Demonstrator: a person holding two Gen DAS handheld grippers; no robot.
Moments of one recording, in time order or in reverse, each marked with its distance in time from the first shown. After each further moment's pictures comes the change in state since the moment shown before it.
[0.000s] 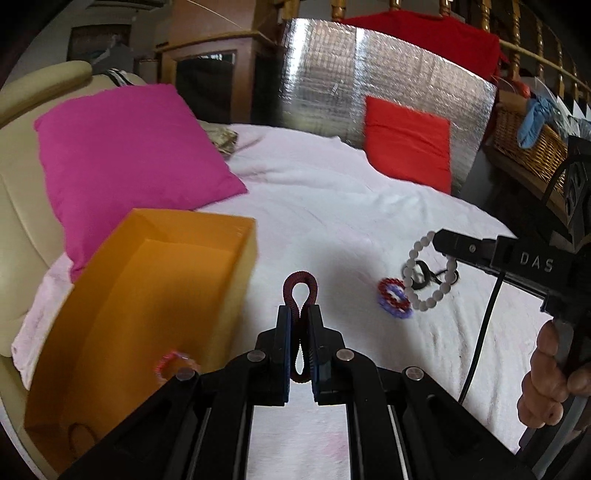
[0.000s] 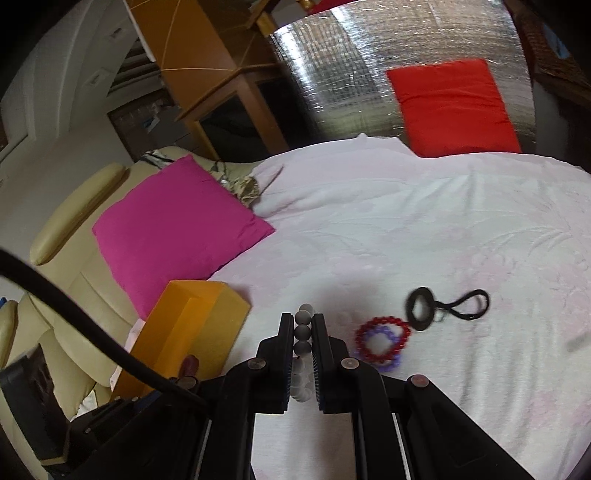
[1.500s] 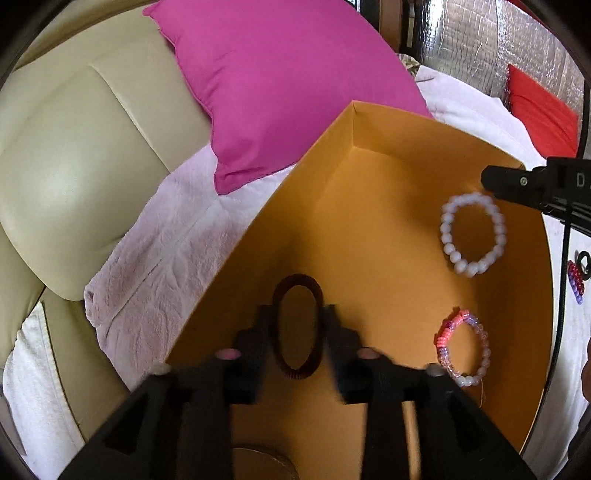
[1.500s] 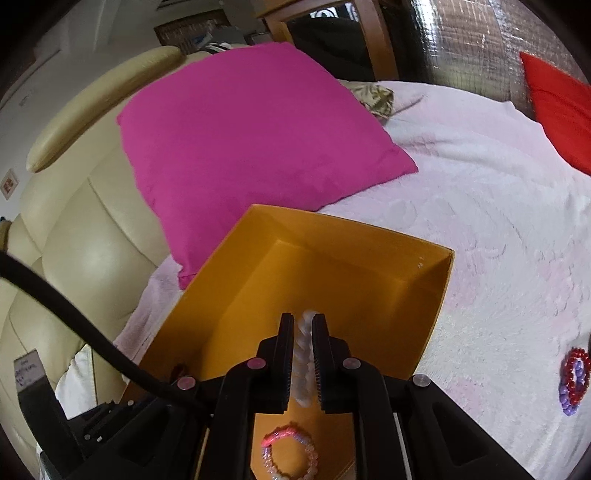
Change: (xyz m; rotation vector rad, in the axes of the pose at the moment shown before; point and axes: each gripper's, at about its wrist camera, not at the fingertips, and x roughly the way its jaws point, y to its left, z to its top) left arm 0.050 0.191 -0.039 -0.166 0.253 0.363; right arm 0.176 0.178 -0.018 -0.202 0.263 0.081
